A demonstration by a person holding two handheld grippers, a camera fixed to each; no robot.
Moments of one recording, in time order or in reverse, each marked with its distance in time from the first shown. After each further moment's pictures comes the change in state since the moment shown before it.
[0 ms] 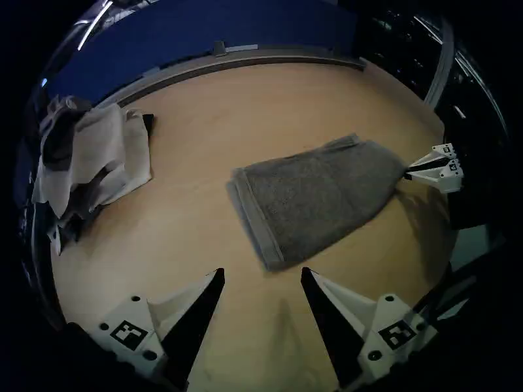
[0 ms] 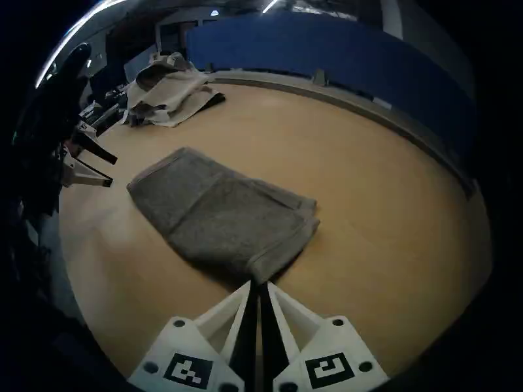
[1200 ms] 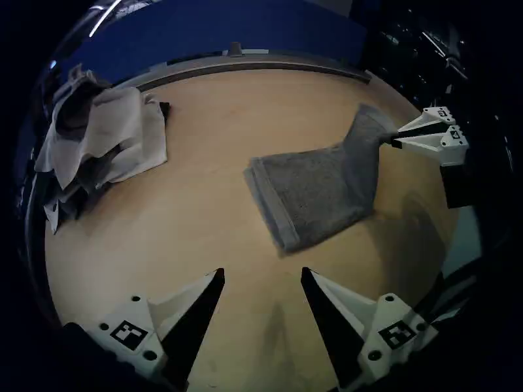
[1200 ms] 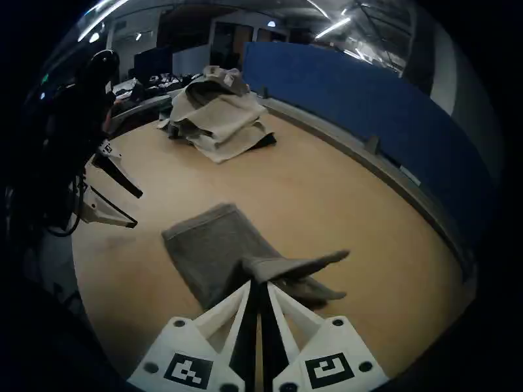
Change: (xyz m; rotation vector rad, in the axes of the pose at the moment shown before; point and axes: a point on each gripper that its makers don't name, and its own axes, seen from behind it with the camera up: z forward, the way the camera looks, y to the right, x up) left arm -0.026 -0.023 -0.014 -0.032 0.039 -0.075; right arm 0.118 -0.068 0.011 0.075 0.089 -0.272
